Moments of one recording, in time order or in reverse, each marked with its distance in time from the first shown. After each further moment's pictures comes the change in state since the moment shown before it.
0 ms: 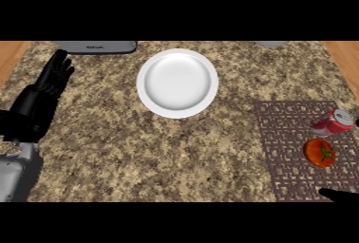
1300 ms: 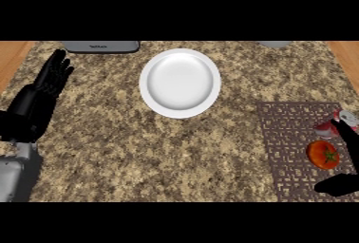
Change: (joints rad) left arm 0.000 -0.055 0.070 -0.008 -0.047 -0.081 0.012; right arm -0.224 0.073 0.057 0.163 0.248 0.389 0.499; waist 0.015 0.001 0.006
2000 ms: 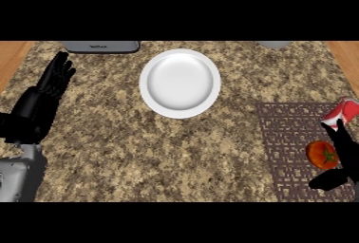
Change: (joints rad) left arm 0.008 -0.047 0.027 -0.001 -0.053 -0.027 -0.013; right arm -0.076 0.110 -0.051 0.260 0.125 0.025 -0.149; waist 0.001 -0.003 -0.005
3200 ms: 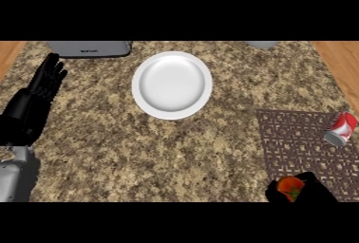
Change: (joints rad) left arm 0.017 0.008 0.035 -0.008 -0.009 -0.001 0.019; right arm 0.301 0.431 0.198 -0.356 0.658 -0.309 0.640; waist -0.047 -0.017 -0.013
